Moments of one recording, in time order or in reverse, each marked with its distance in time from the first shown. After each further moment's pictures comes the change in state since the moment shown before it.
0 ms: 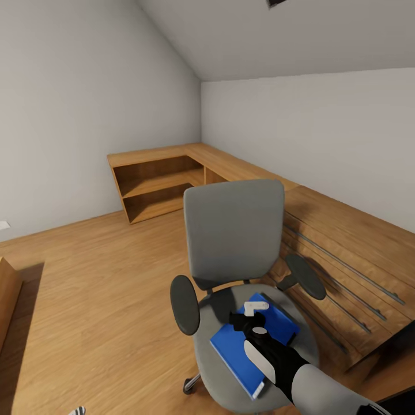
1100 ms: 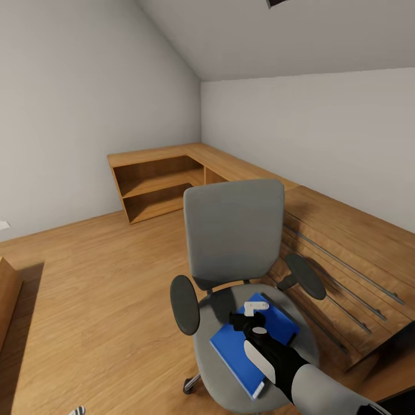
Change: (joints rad) left arm 0.000 0.001 0.001 0.000 -0.001 0.000 -0.001; right arm 0.000 0.000 0.001 0.000 0.000 0.001 0.000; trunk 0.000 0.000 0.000
